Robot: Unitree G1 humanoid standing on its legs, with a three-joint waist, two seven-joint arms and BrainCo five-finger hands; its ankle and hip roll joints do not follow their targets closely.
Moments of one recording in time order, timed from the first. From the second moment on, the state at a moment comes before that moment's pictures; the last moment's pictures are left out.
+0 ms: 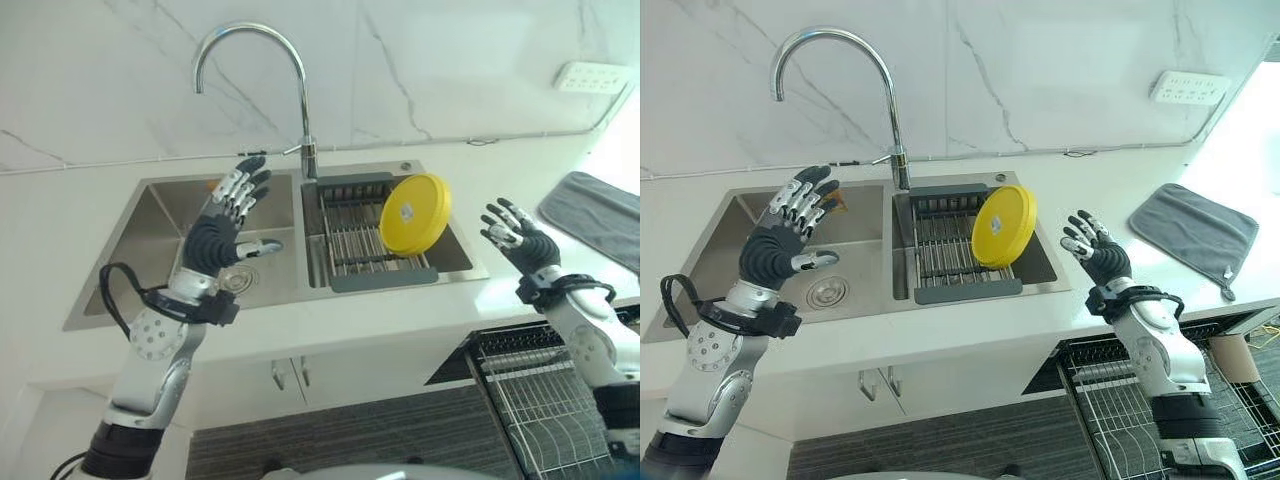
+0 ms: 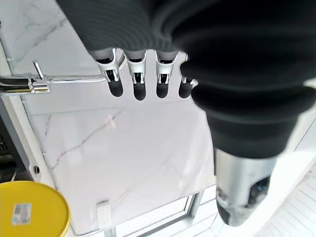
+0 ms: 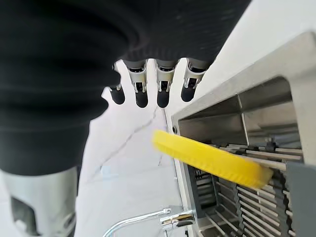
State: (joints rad) left arm 0.00 0.57 0.00 -0.33 -0.48 -0.19 -0.14; right arm -0.21 -0.61 -0.04 0.07 0.77 0.24 0.08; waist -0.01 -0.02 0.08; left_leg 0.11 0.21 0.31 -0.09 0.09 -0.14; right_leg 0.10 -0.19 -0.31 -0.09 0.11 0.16
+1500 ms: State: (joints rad) left arm -0.07 0.60 -0.04 -0.26 -0.49 -0.18 -0.13; right arm -0.50 -0.70 0.04 0.59 0.81 0.32 0.10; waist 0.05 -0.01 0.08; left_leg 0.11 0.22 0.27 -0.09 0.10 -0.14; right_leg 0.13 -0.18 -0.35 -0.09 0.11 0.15
